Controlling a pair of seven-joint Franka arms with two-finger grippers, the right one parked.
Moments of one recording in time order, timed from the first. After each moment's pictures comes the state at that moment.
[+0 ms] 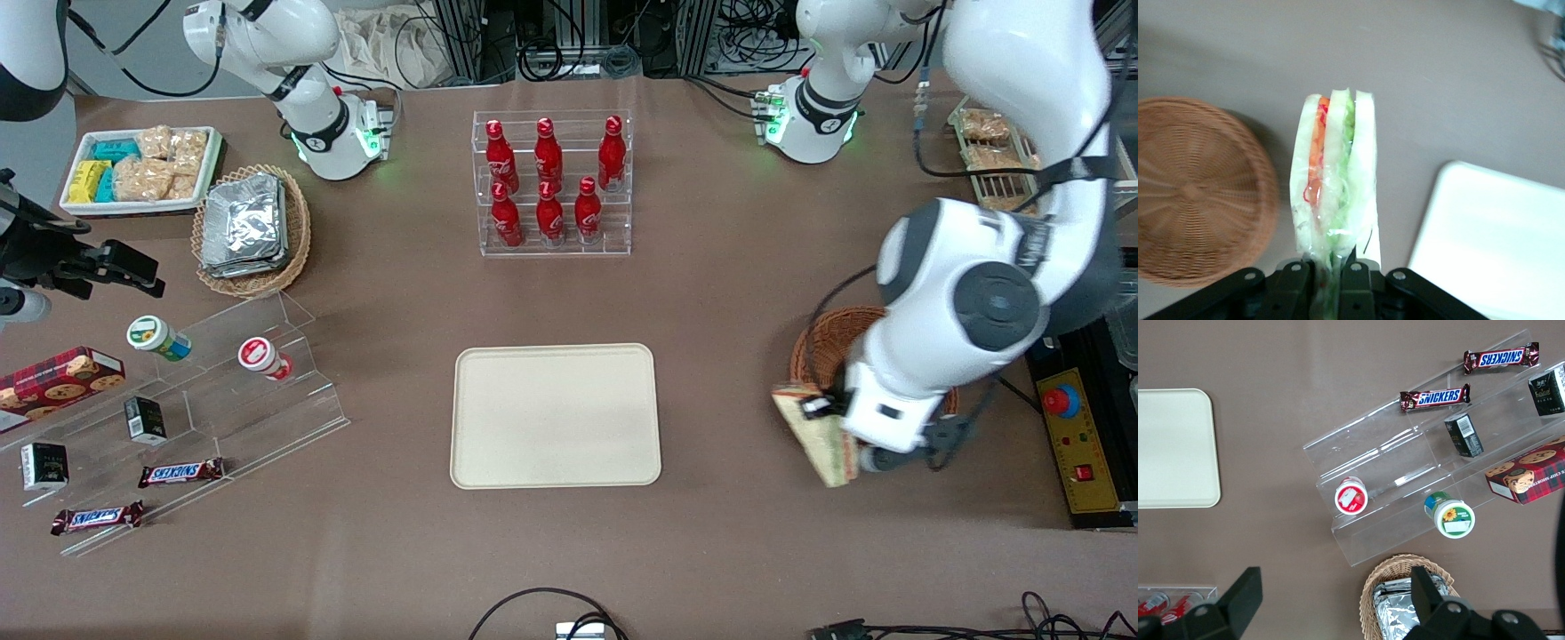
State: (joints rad) arm -0.08 0.52 -0.35 -1.31 0.15 1.83 -0.68
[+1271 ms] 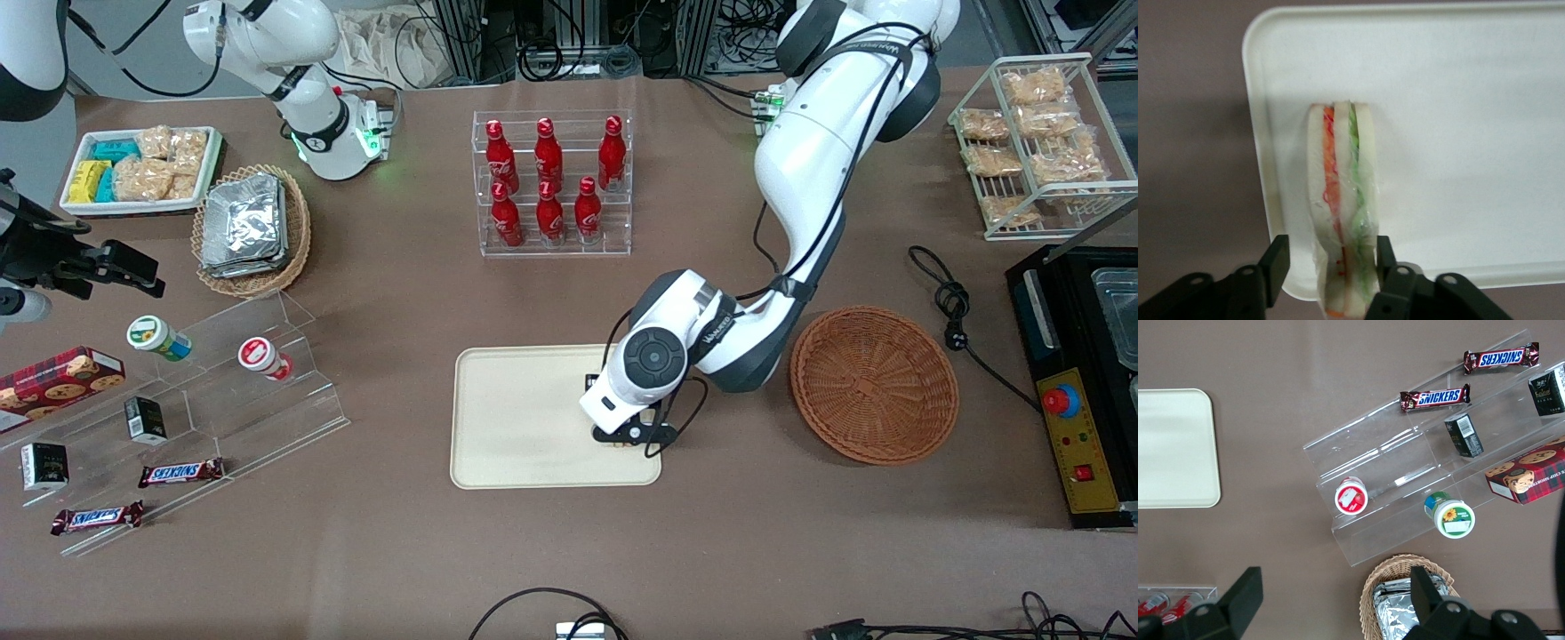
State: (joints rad) arm -0.37 0.90 -0.34 -1.13 0.15 1.92 -0.64
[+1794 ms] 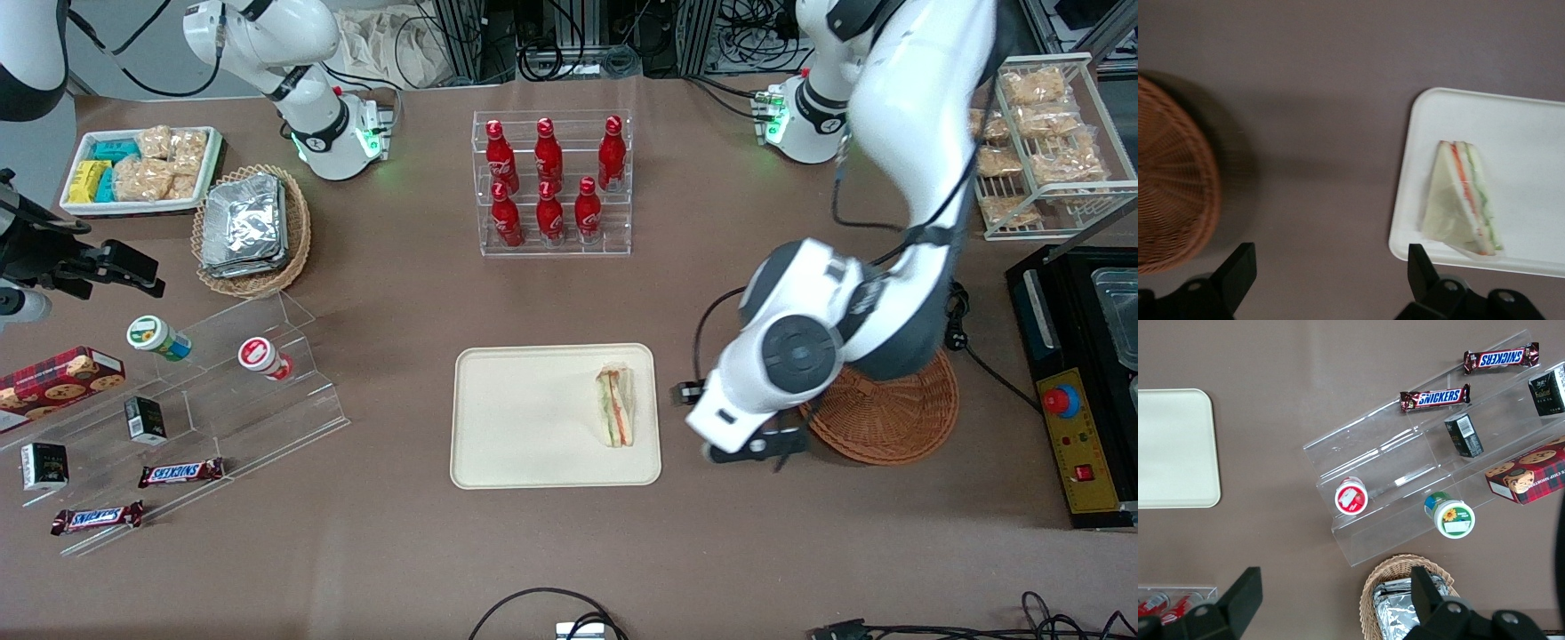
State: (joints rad) arm -0.18 0.63 -0.34 -1.21 0.15 1.70 -0.64
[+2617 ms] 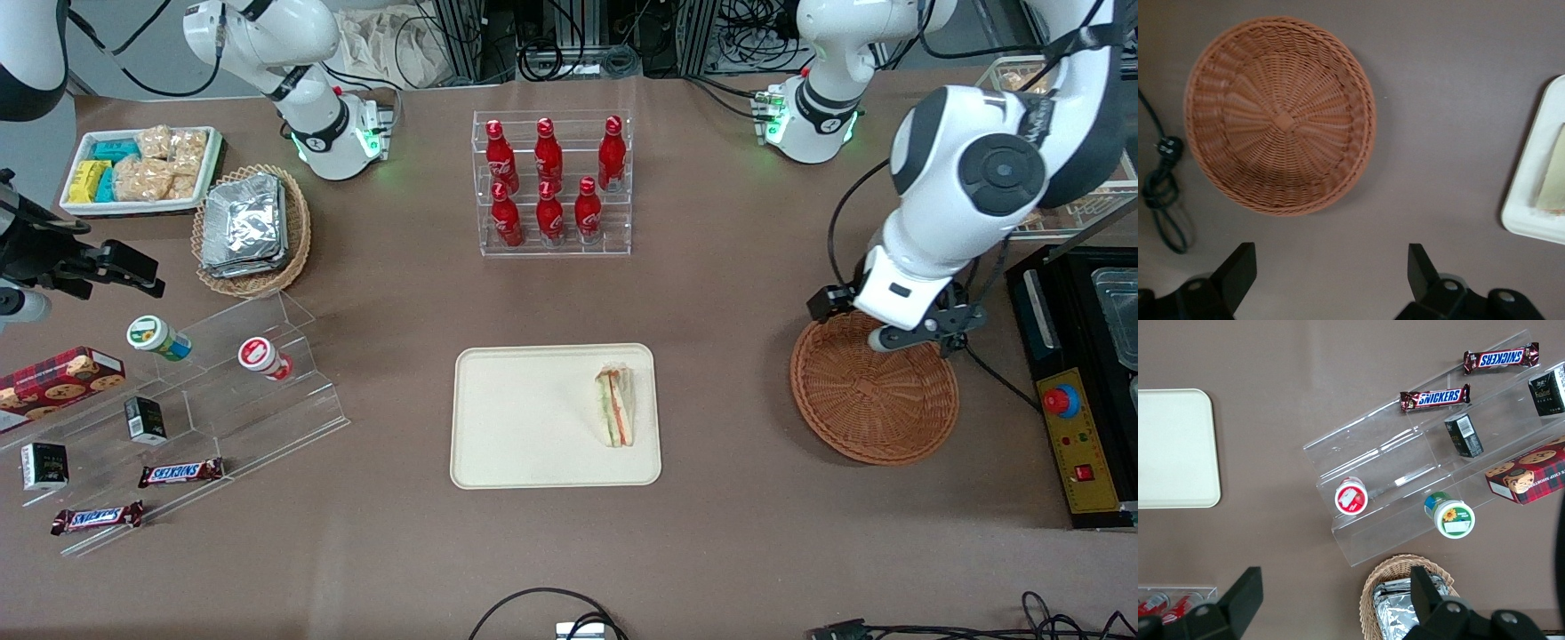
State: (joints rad) arm 0.10 0.04 -0.33 -1.91 0.06 1.87 -0.46
